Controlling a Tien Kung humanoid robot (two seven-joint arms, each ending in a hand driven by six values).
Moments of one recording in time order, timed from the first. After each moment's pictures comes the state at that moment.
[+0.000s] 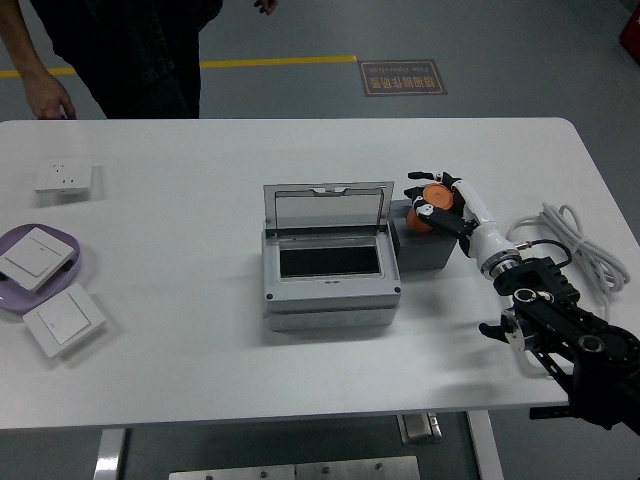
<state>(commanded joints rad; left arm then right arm) 0.09 0.27 -0.79 -0.25 0.41 -0.06 0.01 0.43 -0.31 0.83 1.05 -0.85 -0.20 0.28</state>
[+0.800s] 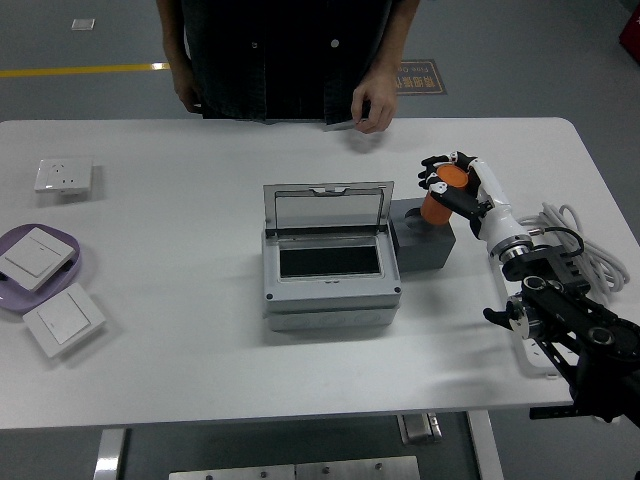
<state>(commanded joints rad) 0.09 0.27 -0.78 -0.25 0.40 -0.06 0.00 0.42 -0.31 0.91 1.09 -0.85 -0.24 0.31</state>
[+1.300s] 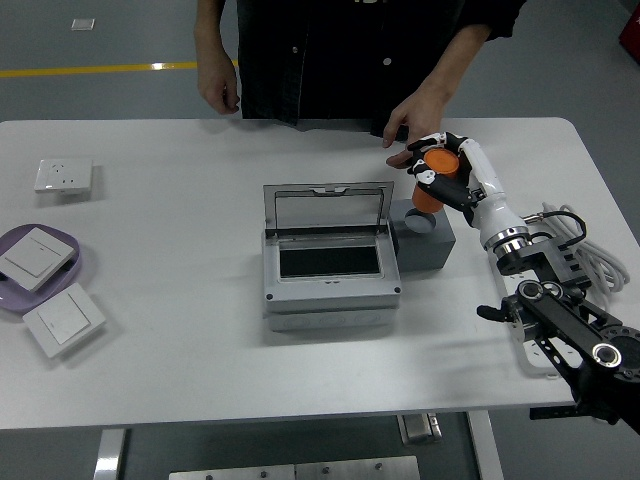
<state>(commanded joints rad) 0.10 0.26 -0.78 -0.25 0.39 -0.06 0.00 0.36 -0.33 0.95 1.39 -1.10 -0.32 0.19</state>
